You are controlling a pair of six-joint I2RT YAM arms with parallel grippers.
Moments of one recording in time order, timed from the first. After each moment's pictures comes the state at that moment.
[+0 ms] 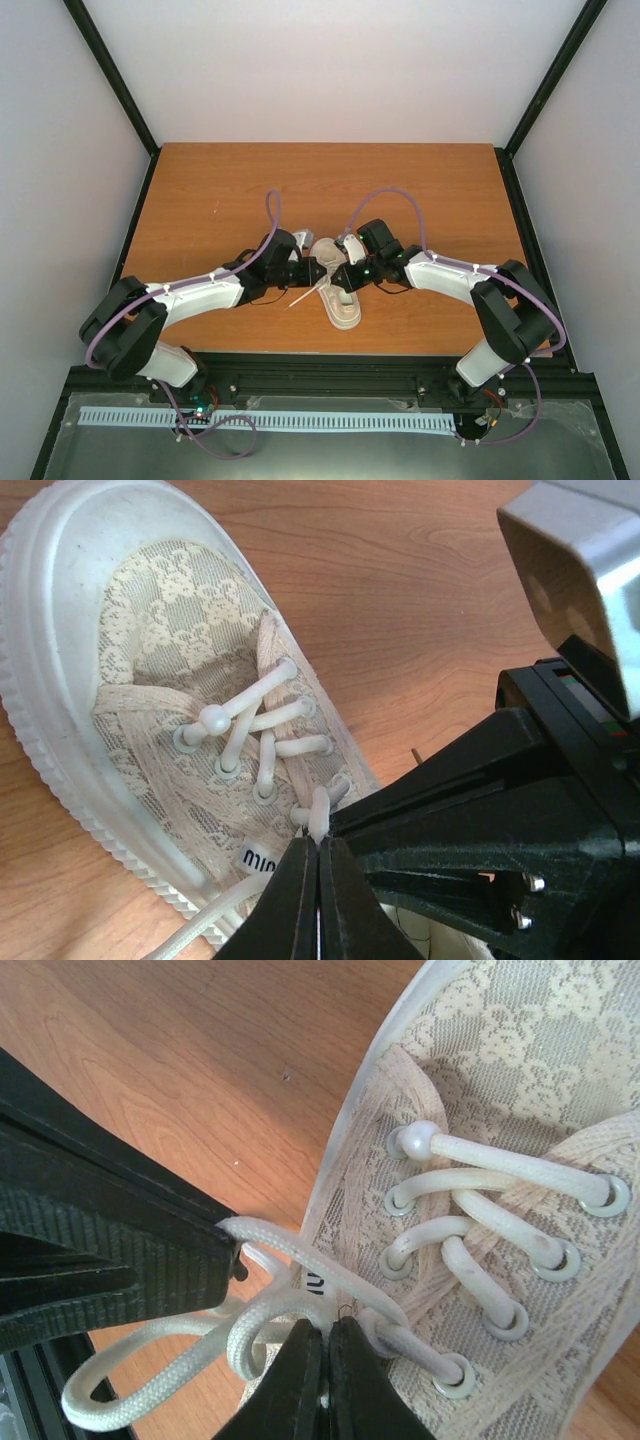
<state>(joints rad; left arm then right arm) -0.73 1.43 0.70 0.05 0.27 -0.75 0.65 1.57 0.83 -0.19 -0.50 0.23</state>
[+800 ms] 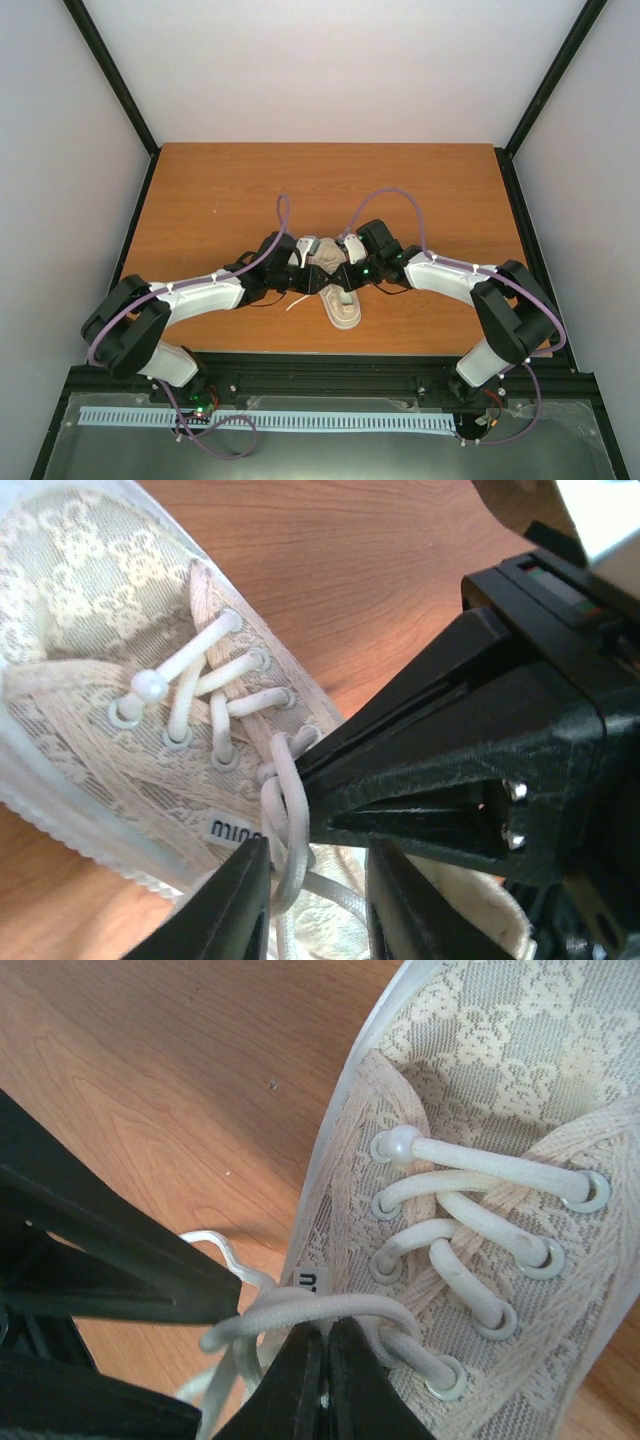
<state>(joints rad) -0.73 1.45 0.67 0.09 0.38 -0.59 0.65 1.57 0.83 -0.18 -0.48 0.28</state>
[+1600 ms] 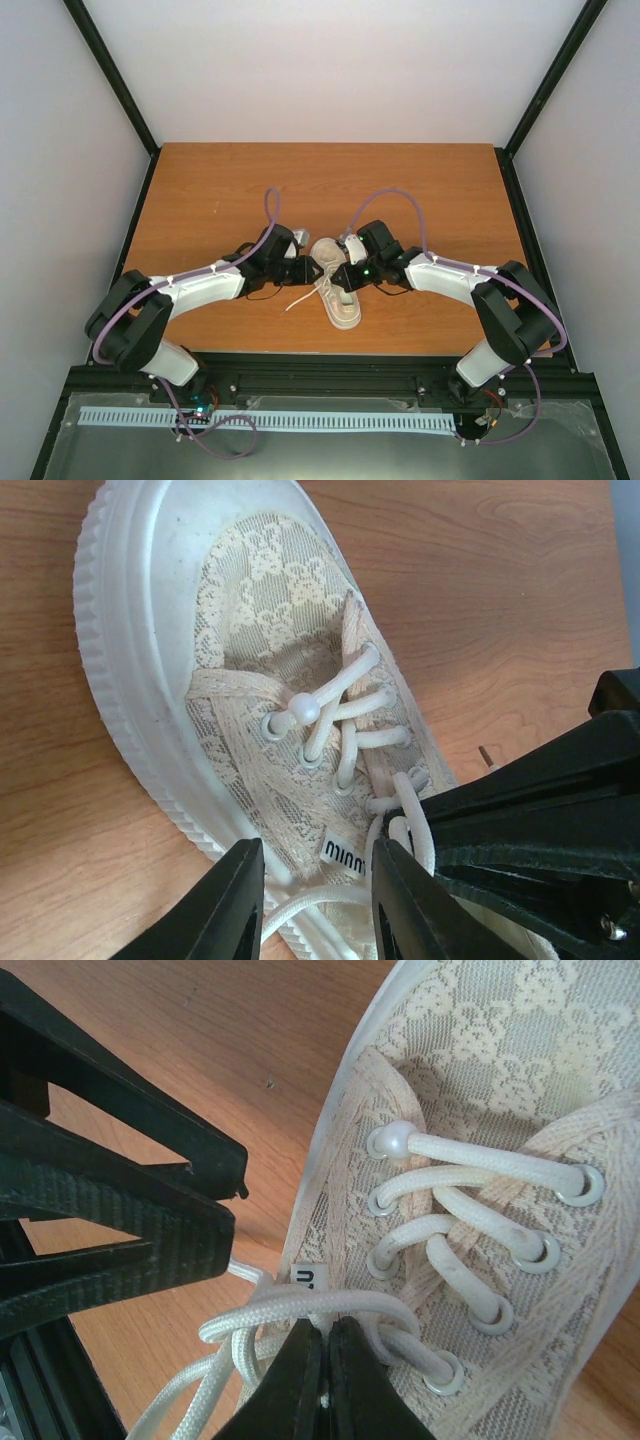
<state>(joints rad) -0.67 1.47 0.74 -0.06 0.31 -0.70 0.65 1.57 0.81 -0.17 -0.47 0.28</state>
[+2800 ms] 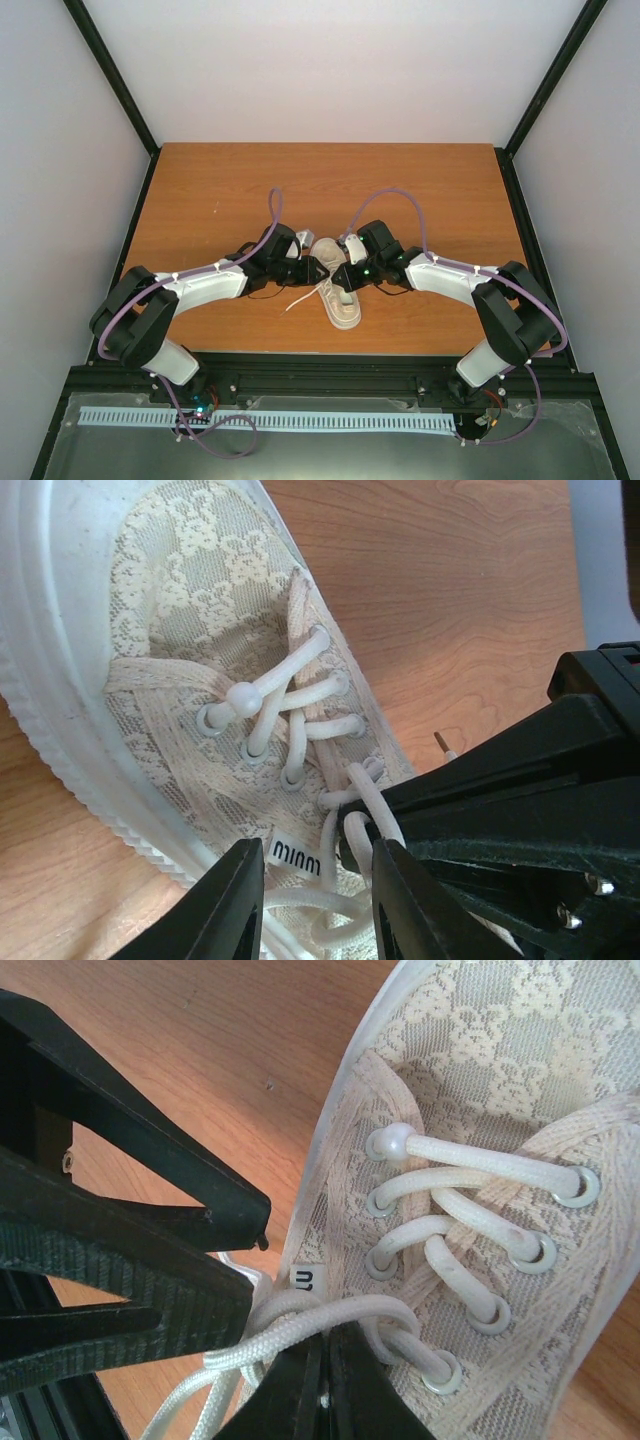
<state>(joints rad) -0.67 1.51 0.75 -0.02 0.40 -0.72 0.65 1.56 0.81 -0.17 -0.47 0.28</state>
